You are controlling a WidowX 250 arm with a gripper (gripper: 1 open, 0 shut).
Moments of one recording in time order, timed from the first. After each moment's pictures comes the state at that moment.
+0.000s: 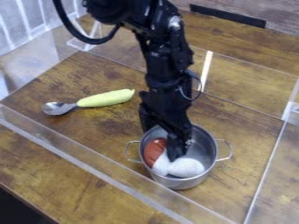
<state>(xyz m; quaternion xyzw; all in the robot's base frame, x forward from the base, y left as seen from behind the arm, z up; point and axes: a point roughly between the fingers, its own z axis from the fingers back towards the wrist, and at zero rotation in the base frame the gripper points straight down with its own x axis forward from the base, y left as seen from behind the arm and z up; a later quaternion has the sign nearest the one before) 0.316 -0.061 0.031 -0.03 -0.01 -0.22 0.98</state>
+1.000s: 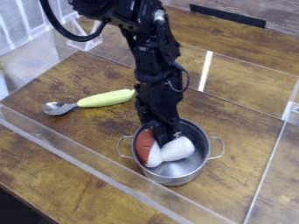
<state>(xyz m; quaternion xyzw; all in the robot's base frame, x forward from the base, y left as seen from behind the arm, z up) 0.320 -0.059 0.032 -0.04 -0.02 -0.28 0.96</state>
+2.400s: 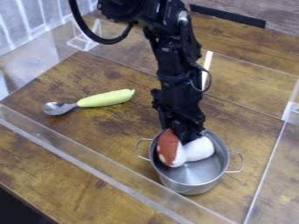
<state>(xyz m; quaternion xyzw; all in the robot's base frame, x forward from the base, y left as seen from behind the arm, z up) 0.332 -0.087 0.026 -0.07 0.00 -0.23 0.97</state>
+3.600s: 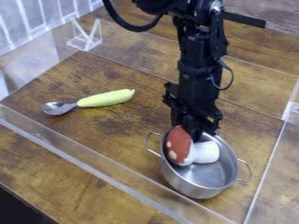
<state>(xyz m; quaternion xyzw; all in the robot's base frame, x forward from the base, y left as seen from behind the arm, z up) 0.334 -0.098 0.045 -0.03 0.05 -0.22 0.97</state>
